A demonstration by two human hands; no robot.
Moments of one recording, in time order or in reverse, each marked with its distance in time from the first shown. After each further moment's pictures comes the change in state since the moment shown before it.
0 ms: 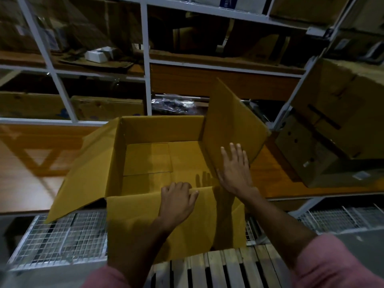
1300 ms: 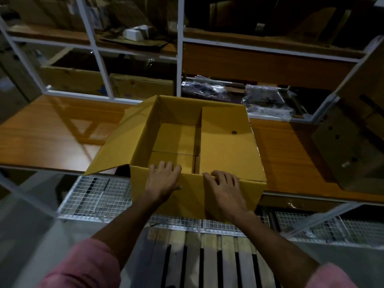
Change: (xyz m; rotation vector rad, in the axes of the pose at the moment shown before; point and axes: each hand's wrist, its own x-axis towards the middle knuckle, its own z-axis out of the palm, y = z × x) left_hand -0.031 -0.053 -0.035 0.359 -0.220 -0.092; right_hand -0.092 -0.052 0.034 0.076 -0.247 -0.360
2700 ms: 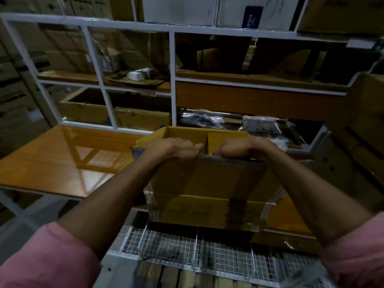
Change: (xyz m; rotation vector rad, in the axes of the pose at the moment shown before) left_hand 0.084 0.087 -0.232 -0.280 -0.236 -0.138; right_hand 0.105 0.111 -0.243 0.337 -0.528 -0.082
